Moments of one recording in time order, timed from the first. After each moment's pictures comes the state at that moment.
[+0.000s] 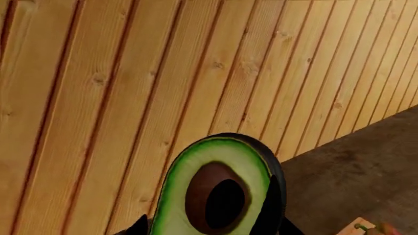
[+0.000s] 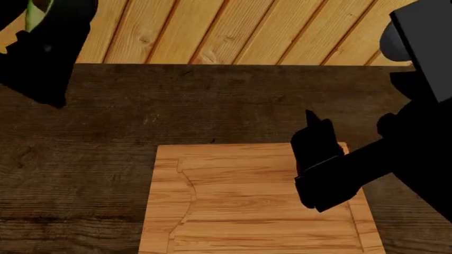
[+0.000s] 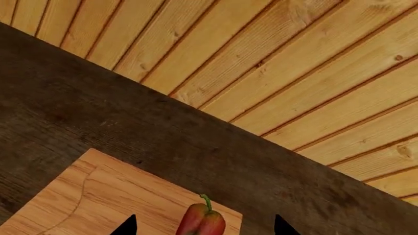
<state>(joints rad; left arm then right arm) -1.28 -0.66 0.33 0.29 -1.34 -1.11 -0.37 1.56 1.06 -0.68 -0.39 2.02 1.19 0.80</state>
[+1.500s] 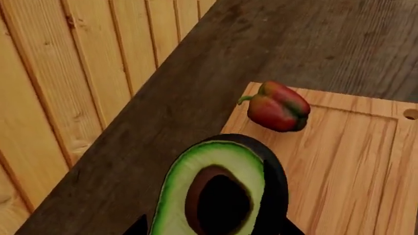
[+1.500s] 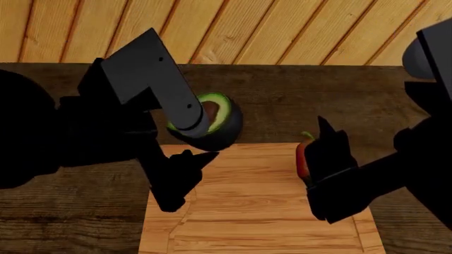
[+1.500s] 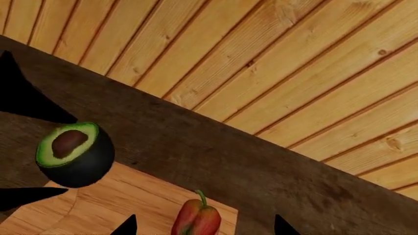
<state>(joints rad) -1.53 -0.39 0.92 0.10 -1.13 -1.25 -0.02 1.49 1.14 -0.64 -0.47 2.00 1.11 0.78</state>
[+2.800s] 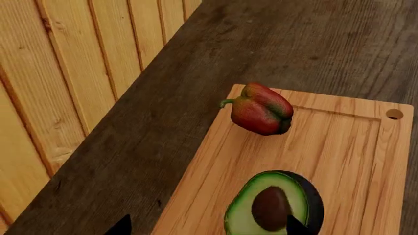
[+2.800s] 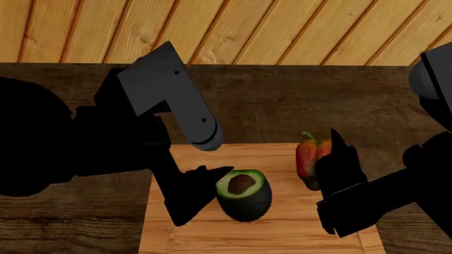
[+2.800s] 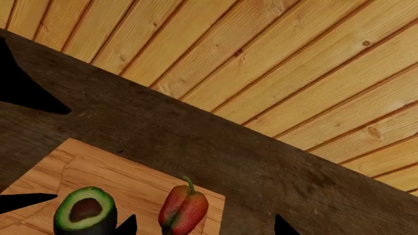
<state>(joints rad) -1.52 -0.37 0.96 0.09 -1.14 -1.20 -0.02 1.47 1.18 -0.65 -0.51 2.02 1.11 0.82</state>
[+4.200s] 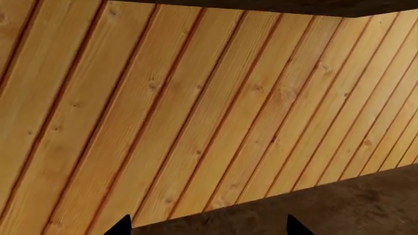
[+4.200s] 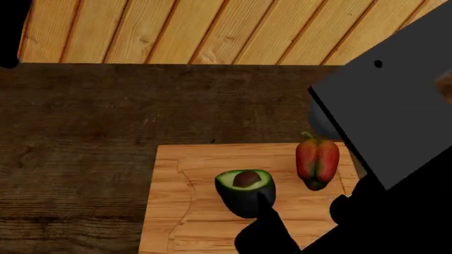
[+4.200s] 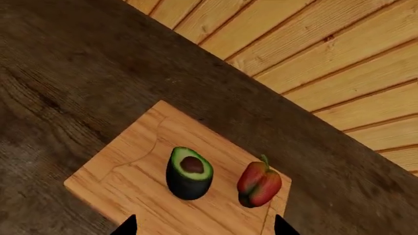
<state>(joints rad) -1.36 -0.77 0.35 0.22 -1.60 -1.02 -0.60 1.82 1.05 -0.91 -0.50 2.56 1.17 1.12</state>
